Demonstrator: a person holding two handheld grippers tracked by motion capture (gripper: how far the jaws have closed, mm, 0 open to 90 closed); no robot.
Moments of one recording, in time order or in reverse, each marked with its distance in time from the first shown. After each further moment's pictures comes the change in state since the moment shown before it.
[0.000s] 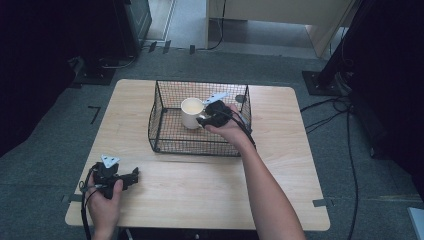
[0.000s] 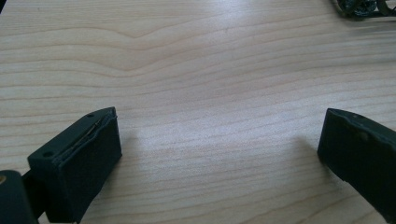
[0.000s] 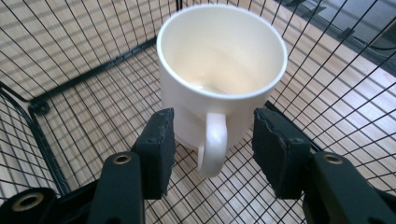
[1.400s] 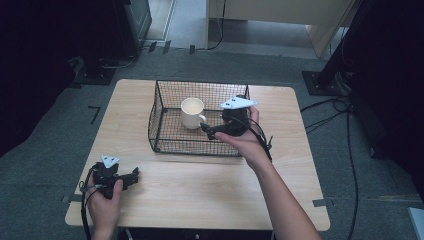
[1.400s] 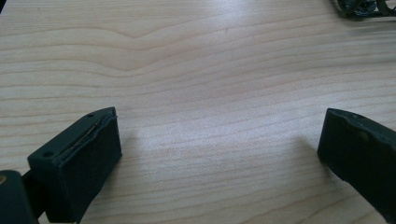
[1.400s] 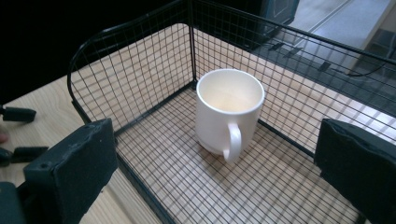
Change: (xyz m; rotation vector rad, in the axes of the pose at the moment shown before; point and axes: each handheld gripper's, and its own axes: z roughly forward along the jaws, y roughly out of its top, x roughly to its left) left arm 0.000 0.000 0.000 0.000 0.000 -0.001; right arm 0.035 -0.009 -0.102 -0.211 -0.033 0.106
